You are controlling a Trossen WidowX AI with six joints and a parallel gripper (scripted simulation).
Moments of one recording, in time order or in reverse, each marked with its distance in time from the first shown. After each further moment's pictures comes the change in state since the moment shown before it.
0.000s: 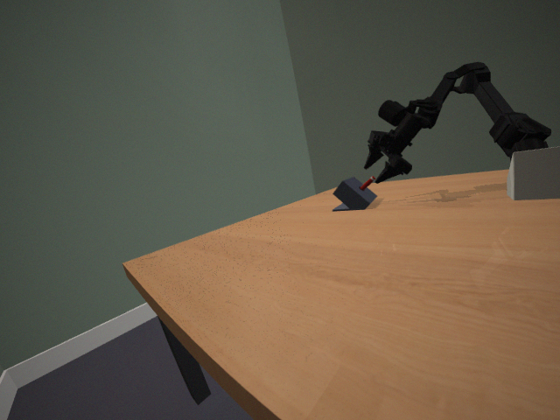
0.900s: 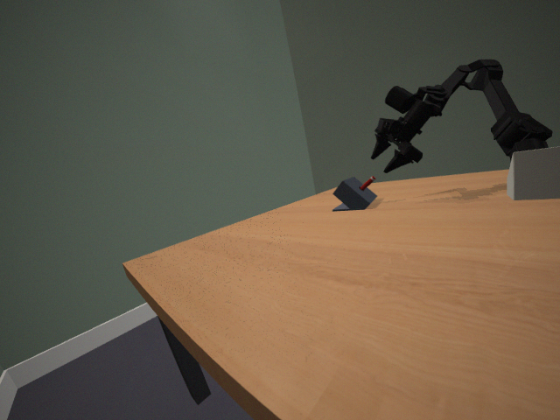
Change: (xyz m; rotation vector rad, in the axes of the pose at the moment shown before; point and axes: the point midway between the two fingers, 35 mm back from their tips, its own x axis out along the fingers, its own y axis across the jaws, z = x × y) arm -0.040 0.002 0.004 -0.009 -0.002 0.005
